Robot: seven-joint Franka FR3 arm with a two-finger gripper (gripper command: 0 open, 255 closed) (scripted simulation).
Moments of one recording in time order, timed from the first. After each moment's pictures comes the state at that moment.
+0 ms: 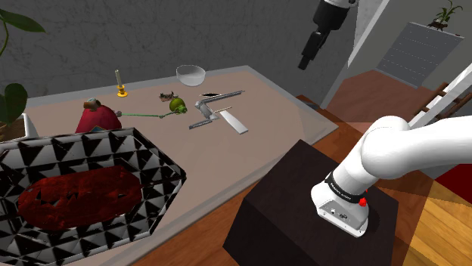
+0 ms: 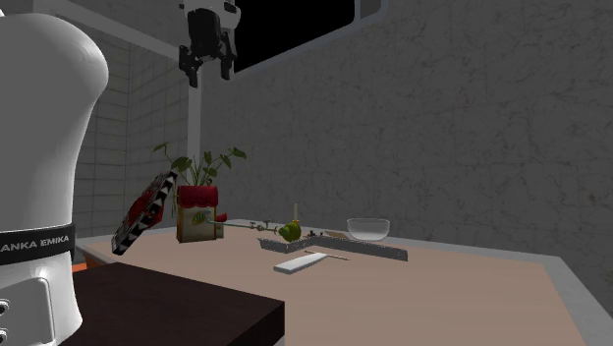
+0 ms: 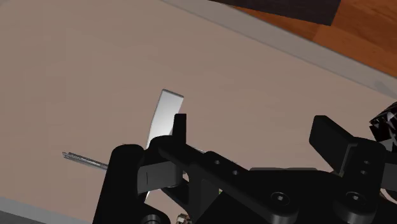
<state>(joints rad) 0.02 -0.80 0.05 -2.35 -0.04 1.61 -0.10</state>
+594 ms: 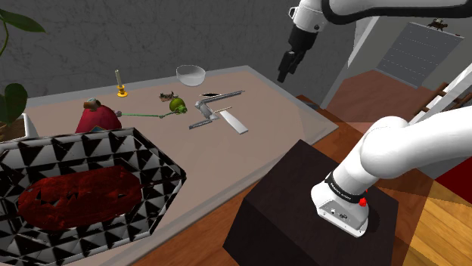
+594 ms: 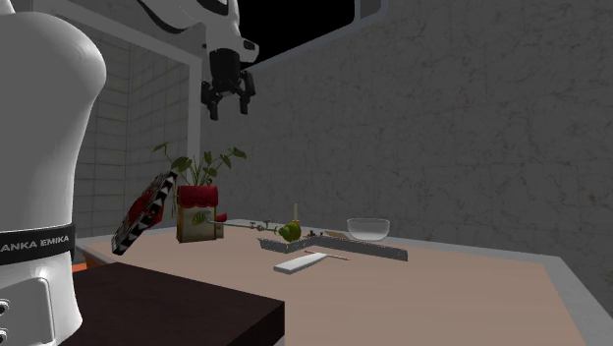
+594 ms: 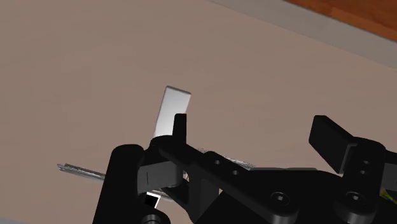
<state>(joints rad) -0.01 -0.65 0.03 -2.44 -0.05 1.84 -0.08</state>
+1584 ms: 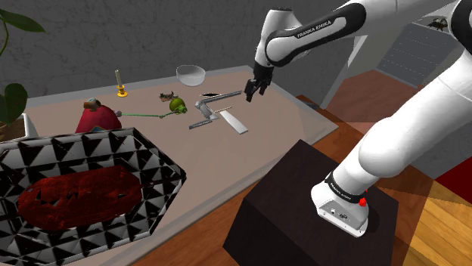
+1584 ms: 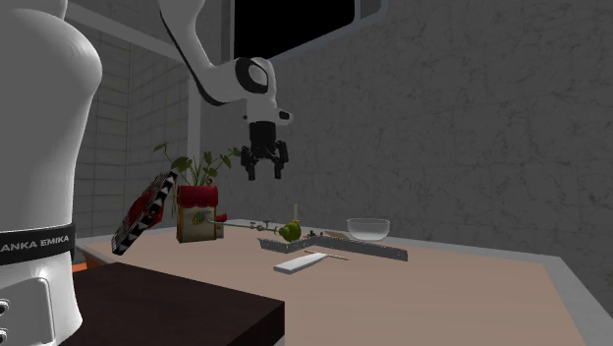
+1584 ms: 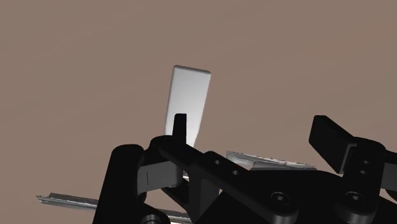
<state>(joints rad) -0.06 -0.14 -0.01 -2.40 -0.05 2.29 -0.01</state>
